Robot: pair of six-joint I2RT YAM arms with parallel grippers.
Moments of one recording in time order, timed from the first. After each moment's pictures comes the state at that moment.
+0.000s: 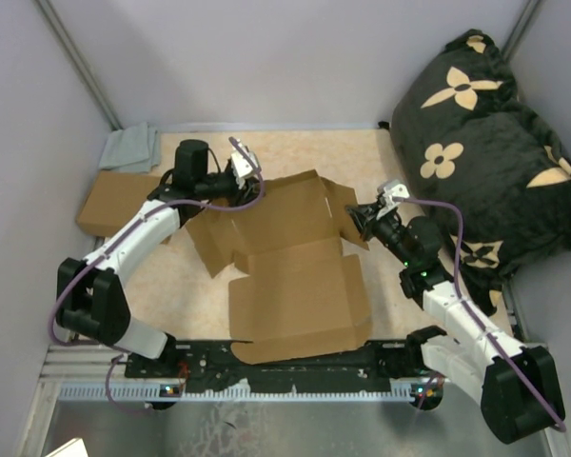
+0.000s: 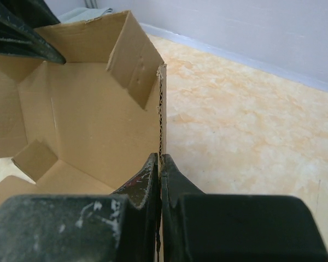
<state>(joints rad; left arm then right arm) -0.36 1.50 1.18 -0.14 0.70 0.58 0.32 0.91 0.43 0.51 -0.33 0.06</state>
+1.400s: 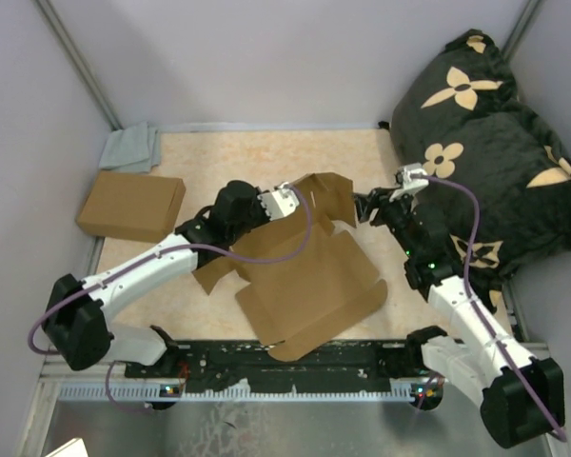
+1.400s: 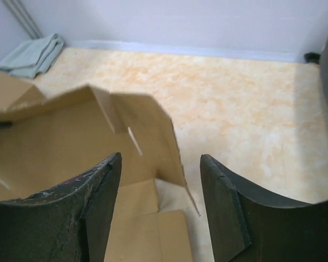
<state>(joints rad) -0.76 1.34 1.01 -0.13 -0.24 0.66 0.32 0.87 0.55 0.28 -0.10 0.20</state>
